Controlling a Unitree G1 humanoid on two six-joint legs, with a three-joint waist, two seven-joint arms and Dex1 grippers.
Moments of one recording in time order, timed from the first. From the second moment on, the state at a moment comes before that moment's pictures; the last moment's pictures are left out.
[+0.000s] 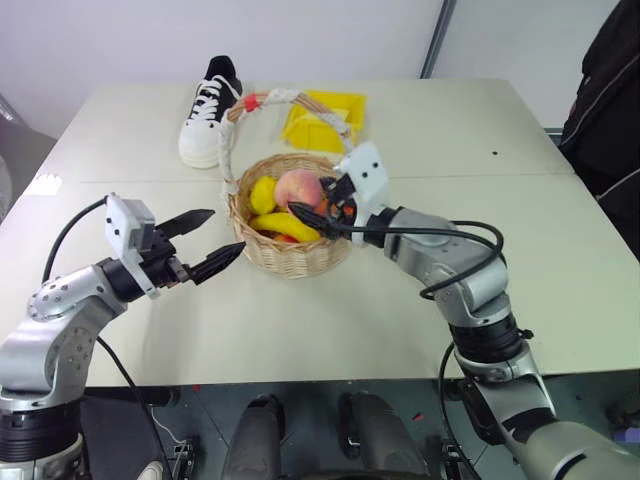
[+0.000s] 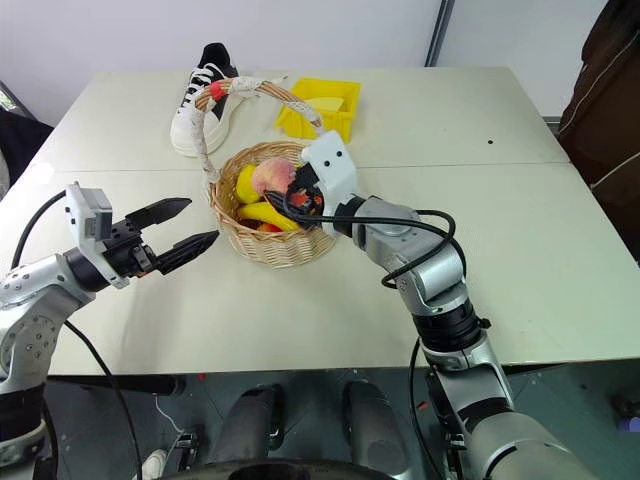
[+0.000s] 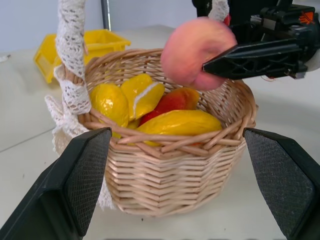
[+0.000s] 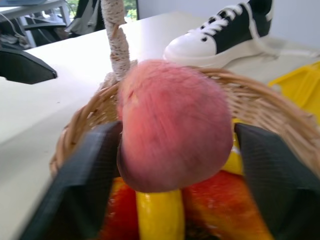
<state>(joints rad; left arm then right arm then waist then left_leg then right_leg) -0.13 0.65 0.33 -0.37 -0.66 0.51 -0.83 -0.68 -0.27 0.20 -0.28 0.37 0.79 0.38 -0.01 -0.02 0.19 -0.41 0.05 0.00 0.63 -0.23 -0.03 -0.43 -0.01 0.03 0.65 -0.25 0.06</state>
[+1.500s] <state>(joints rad) -0.17 0.60 0.24 -0.36 -0.68 0.47 -0.80 -0.56 -0.52 -0.36 0.02 0.33 0.43 0.33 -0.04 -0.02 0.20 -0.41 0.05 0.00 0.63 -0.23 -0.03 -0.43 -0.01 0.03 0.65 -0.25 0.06</state>
